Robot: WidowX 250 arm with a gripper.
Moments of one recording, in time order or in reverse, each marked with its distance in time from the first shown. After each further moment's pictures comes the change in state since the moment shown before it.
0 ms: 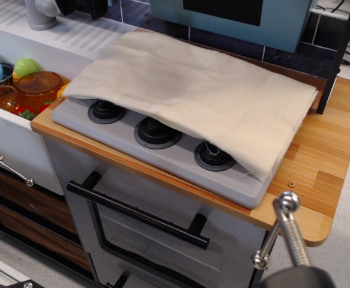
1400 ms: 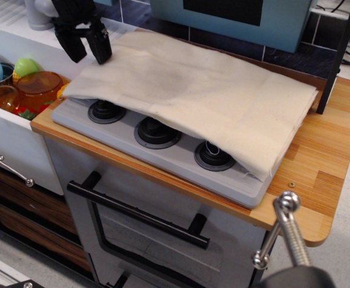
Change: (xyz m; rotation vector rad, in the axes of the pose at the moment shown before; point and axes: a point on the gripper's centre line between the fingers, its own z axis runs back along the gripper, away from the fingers) arm -0.008 0.002 -0.072 -0.187 -0.079 -0.030
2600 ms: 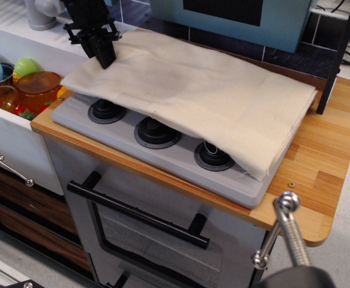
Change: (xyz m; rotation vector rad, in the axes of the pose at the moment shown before) arm 0.008 -0.019 -0.011 -0.046 0.022 0.002
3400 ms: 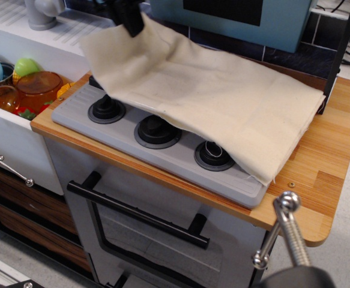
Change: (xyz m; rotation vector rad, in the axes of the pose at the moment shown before) arm 0.006 -0.084 0.044 -0.107 -0.038 -0.060
